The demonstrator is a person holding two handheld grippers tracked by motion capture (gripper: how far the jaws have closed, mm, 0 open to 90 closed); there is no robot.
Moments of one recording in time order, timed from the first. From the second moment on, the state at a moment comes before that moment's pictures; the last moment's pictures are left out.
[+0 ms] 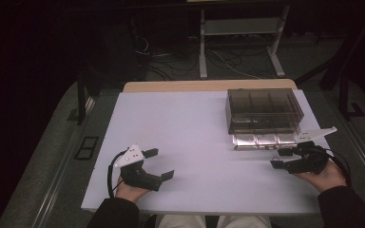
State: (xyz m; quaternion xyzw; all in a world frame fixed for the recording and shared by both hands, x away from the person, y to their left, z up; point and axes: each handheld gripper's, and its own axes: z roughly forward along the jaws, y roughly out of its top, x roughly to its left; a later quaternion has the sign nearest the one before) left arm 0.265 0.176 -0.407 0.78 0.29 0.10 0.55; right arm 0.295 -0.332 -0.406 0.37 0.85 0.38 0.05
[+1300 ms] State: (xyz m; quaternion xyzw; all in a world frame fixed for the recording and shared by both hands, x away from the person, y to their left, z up) left arm 0.265 0.176 -0.408 0.78 0.29 0.10 0.55; right arm 0.309 -0.321 -0.440 0.40 0.86 0.30 0.09
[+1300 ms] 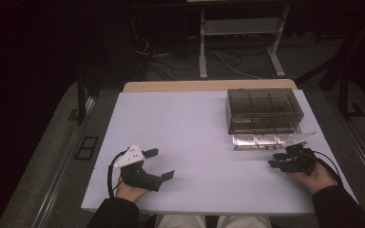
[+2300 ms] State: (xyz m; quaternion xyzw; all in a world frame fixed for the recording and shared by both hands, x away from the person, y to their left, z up) left arm 0.265 0.176 -0.407 0.78 0.28 0.10 0.55; right arm 0.304 -0.323 -0.440 0.43 0.85 0.29 0.09
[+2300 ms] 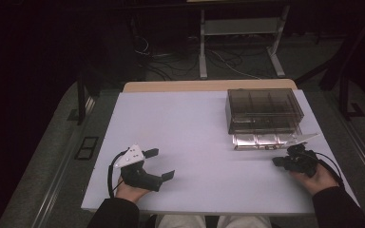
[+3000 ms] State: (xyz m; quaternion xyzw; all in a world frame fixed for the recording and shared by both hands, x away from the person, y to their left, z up) left arm 0.265 0.176 -0.407 0.78 0.29 0.11 0.55; right arm 0.292 -0.338 -0.430 0.45 0.82 0.34 0.06
